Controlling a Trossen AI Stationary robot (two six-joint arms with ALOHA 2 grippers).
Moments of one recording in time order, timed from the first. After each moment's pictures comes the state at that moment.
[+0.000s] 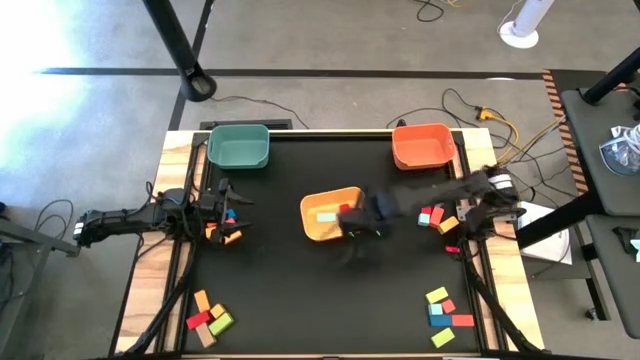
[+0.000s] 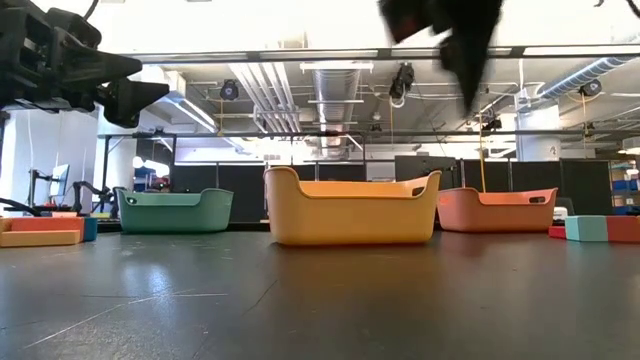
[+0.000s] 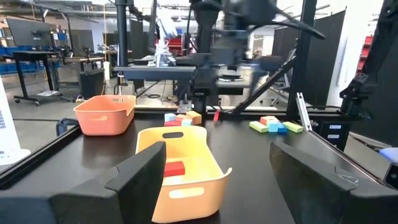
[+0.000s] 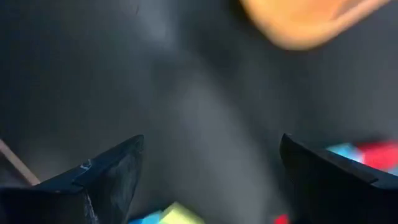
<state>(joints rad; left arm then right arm) 0.09 0.03 0.01 0.08 0.12 -0.04 0.22 1.79 1.62 -1.36 -0.04 0.63</state>
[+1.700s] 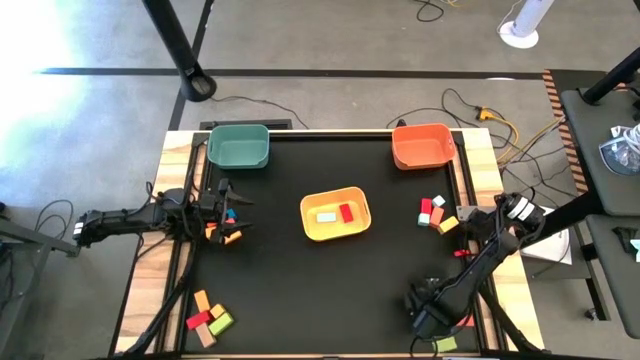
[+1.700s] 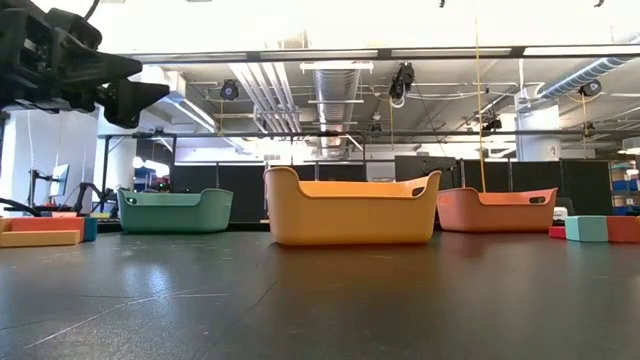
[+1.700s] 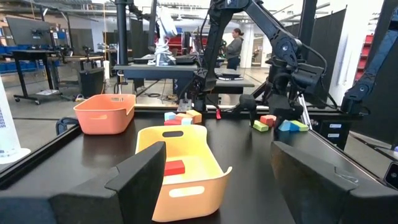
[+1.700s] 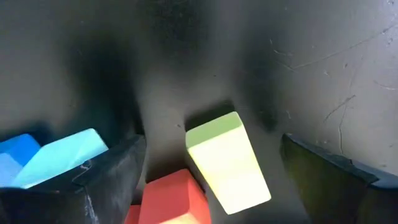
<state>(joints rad) 0.09 0.04 0.01 0.08 0.12 -0.04 0.87 1.82 1.08 -0.99 -0.10 0.90</state>
